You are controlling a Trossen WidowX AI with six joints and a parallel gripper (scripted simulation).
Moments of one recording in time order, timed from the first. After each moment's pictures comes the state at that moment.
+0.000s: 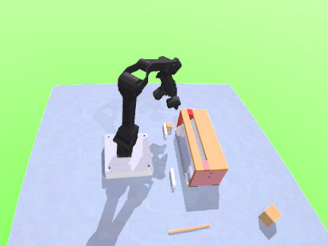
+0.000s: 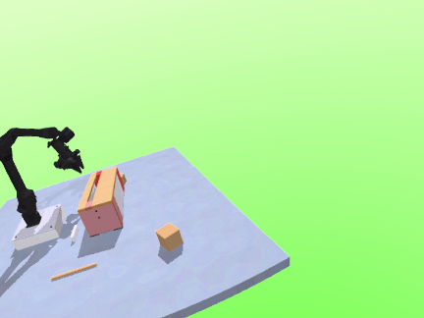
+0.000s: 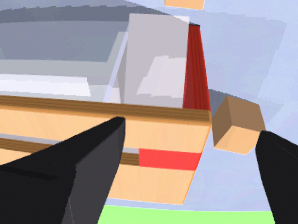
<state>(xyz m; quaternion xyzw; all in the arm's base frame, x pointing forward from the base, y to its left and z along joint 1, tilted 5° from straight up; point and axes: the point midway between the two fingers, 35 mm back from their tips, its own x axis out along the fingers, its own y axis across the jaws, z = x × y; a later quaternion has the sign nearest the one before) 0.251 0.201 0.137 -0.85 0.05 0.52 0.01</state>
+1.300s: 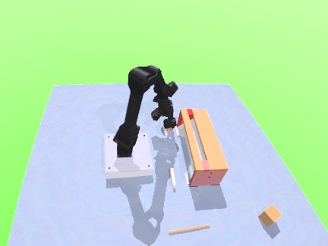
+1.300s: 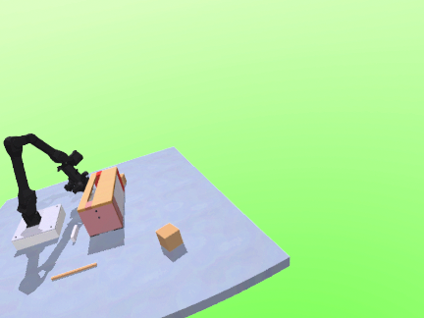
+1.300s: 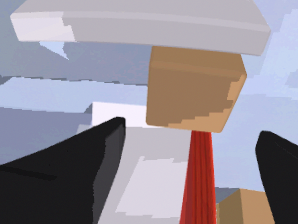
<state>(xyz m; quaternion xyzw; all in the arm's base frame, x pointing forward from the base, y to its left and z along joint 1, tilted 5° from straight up) 0.260 0.196 0.007 -0.85 0.05 0.52 0.00</state>
